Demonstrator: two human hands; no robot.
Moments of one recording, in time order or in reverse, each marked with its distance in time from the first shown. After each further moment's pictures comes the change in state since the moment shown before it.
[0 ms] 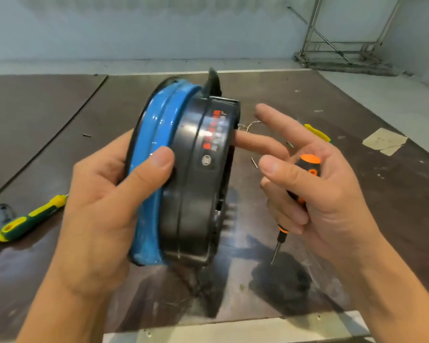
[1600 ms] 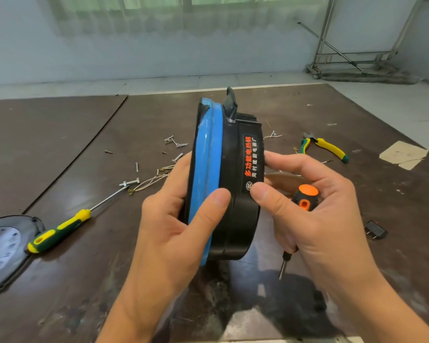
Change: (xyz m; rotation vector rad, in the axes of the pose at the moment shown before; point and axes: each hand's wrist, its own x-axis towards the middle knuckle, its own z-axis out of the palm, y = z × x) left_hand -0.004 0.002 0.027 0.206 -0.067 0.099; right_hand -0.003 0.007 0.022 -0.233 0.297 -0.132
